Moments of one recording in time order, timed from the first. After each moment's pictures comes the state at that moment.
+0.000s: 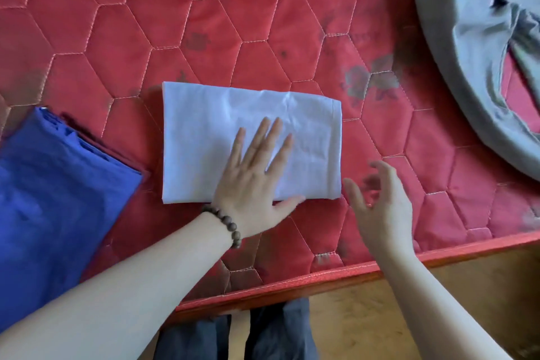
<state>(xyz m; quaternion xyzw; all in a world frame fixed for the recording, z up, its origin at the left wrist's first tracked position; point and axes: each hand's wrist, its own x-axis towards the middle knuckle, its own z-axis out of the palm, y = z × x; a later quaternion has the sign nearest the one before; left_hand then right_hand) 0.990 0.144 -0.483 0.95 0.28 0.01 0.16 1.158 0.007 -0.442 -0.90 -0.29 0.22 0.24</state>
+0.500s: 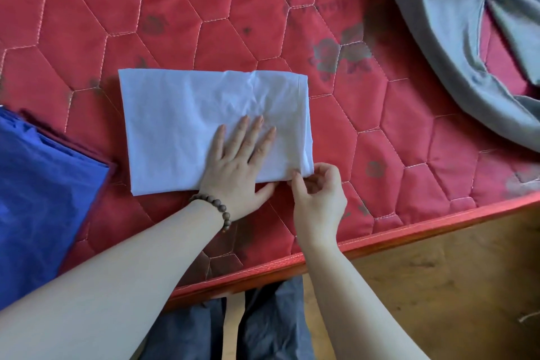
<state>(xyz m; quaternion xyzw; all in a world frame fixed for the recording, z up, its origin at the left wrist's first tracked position) 1.003 0.122 -0.509 0.95 0.28 -0.08 0.11 1.098 0.013 -0.465 -0.86 -0.04 0.26 0.43</state>
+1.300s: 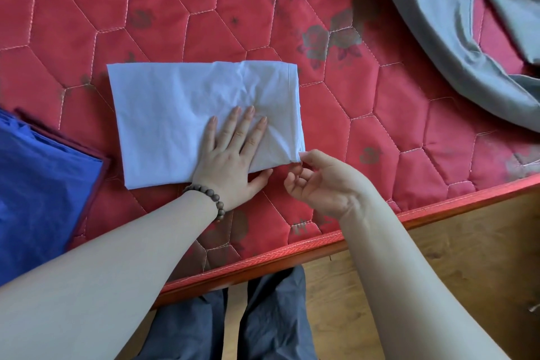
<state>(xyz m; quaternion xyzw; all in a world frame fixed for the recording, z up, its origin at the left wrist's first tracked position) 1.002 0.121 -0.513 0.95 0.27 -0.09 0.09 1.154 0.025 -0.436 -0.48 0.37 0.61 0.51</state>
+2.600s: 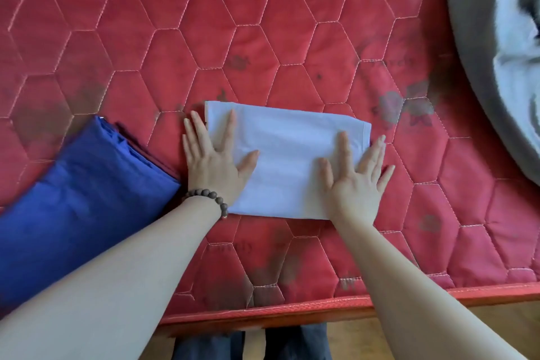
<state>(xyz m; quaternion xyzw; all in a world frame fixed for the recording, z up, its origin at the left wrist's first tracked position) 0.942 0.210 -0.505 0.80 0.58 -0.06 0.17 1.130 0.085 -0.509 -0.91 -0.37 0.18 0.03</state>
